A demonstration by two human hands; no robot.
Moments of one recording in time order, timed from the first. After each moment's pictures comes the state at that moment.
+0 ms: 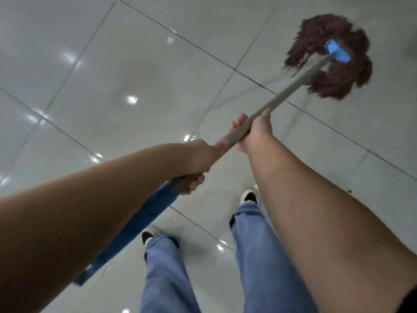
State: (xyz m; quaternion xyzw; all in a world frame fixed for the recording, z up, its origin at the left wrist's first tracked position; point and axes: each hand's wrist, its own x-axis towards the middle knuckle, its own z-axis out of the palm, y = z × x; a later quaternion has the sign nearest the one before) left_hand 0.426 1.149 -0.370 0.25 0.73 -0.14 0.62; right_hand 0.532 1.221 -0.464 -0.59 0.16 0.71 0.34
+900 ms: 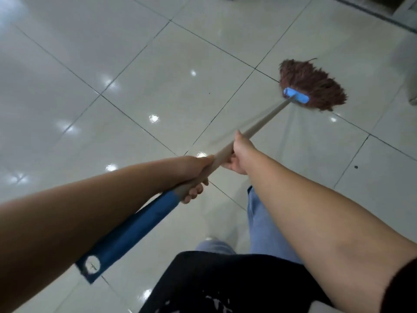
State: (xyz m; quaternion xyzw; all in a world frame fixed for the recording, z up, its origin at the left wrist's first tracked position) left_hand 0.421 0.767 -0.268 0.18 0.71 -0.02 0.68; right_hand 0.522 0.848 -0.367 -0.63 -0.11 0.76 0.12
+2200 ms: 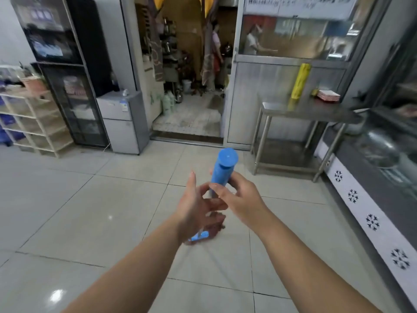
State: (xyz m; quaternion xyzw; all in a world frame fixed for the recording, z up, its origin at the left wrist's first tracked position) left_hand 0.518 0.512 -0.064 0.42 0.38 0.36 0.74; right_hand 0.641 0.486 -0.049 -0.50 -0.65 0.32 0.47
